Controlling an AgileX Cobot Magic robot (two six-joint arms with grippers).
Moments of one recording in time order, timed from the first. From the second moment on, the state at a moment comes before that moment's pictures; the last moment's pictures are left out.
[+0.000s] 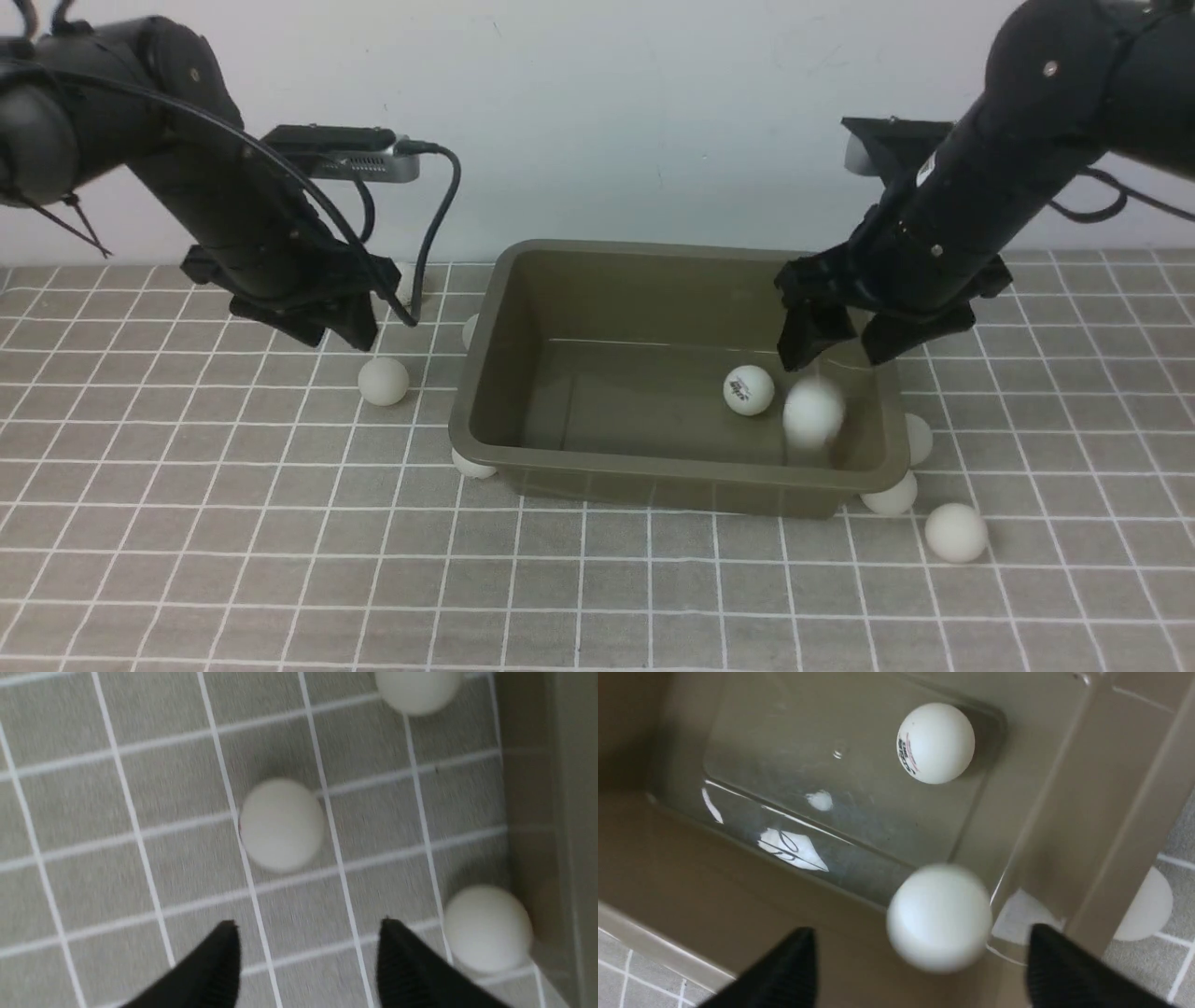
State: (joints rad) right arm 0.29 1.86 -1.58 0.25 1.17 0.04; left arm -0.09 1.98 -1.60 -0.21 0.96 0.20
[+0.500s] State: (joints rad) right arm 0.29 1.72 -1.73 0.12 1.25 0.04; left arm -0.13 2.14 -1.60 -0.14 0.77 0.25
